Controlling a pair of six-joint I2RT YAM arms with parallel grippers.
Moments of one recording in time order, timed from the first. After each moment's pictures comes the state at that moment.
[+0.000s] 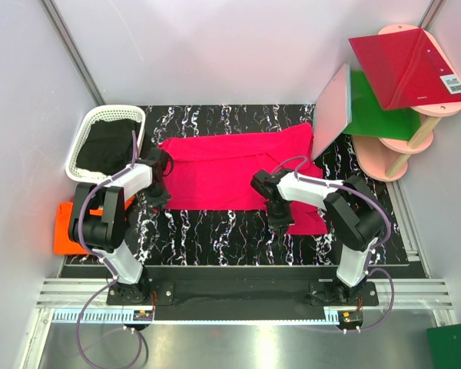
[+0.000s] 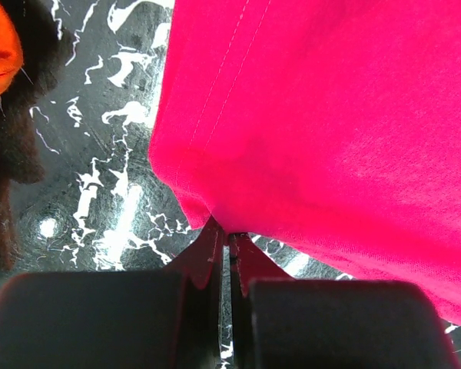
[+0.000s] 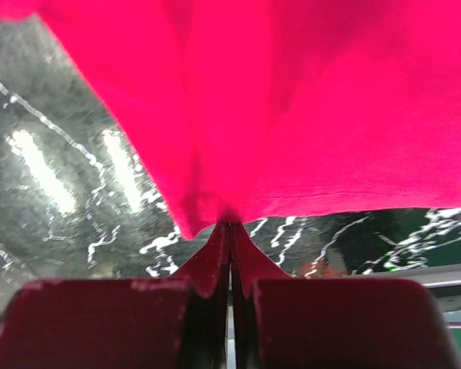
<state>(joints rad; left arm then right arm) -0.15 1.69 1.01 -0.72 -0.22 -0.56 0.70 1.83 1.13 -0.94 0.06 0.65</state>
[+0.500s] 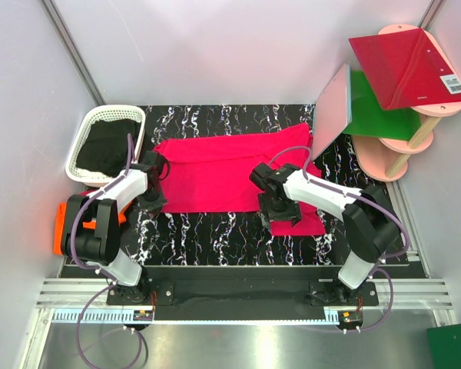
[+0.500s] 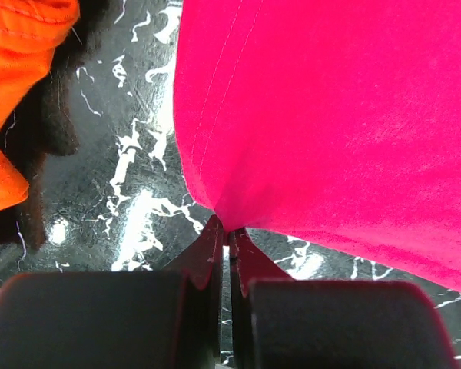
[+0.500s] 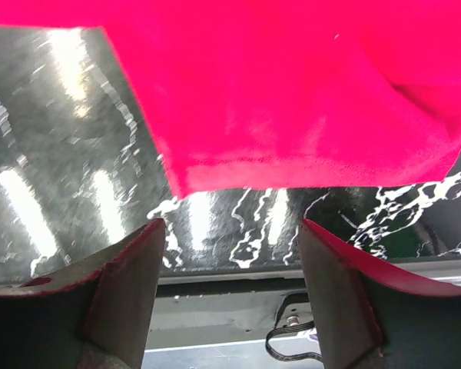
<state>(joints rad) -0.14 1.58 0.95 -0.75 -0.24 -0.53 0.73 1.72 1.19 -1.00 0.16 0.61</state>
